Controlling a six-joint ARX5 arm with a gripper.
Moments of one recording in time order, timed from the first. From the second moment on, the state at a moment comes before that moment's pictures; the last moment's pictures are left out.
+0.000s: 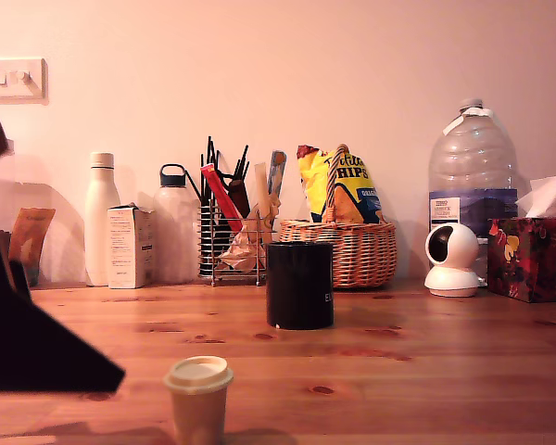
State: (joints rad) arm -0.61 1.15 0.12 0.41 0.53 0.08
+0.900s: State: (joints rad) arm -0.65 1.47 0.37 0.32 0.53 0.22
